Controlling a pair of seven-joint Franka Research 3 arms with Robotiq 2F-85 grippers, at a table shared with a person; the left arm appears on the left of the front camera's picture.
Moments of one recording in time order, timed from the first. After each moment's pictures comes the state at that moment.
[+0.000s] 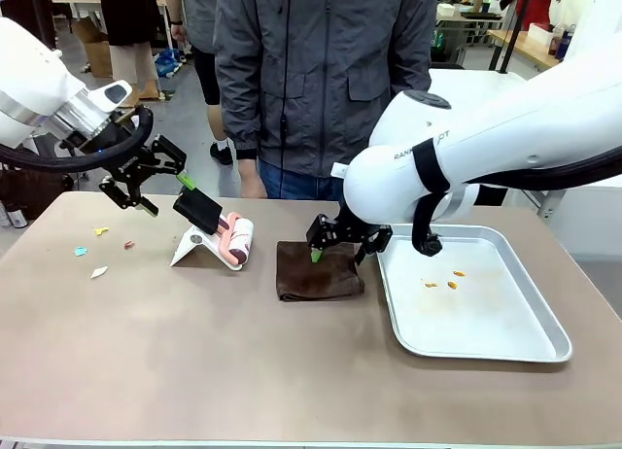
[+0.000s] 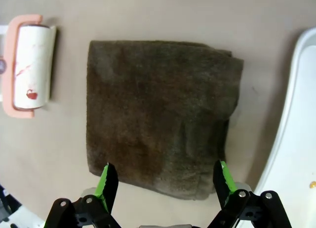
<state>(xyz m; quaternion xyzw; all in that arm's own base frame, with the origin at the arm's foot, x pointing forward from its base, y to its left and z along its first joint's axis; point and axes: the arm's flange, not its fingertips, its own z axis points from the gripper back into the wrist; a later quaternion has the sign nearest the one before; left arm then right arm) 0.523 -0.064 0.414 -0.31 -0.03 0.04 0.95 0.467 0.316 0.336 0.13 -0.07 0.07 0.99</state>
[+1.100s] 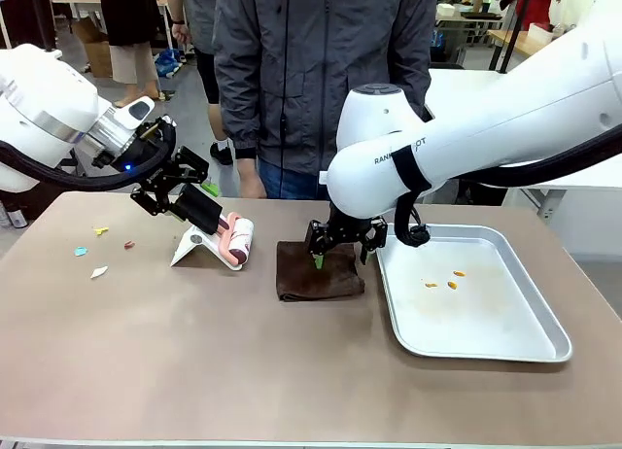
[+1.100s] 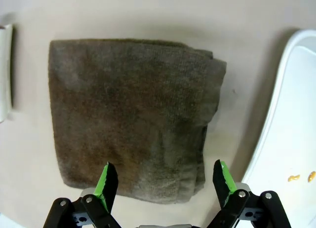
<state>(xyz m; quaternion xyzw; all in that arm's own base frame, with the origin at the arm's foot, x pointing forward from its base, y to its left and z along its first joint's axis) 0.536 -0.092 0.387 -0.35 -0.06 -0.01 0.93 0.491 0.335 0.329 0.03 -0.02 0.08 1.00</state>
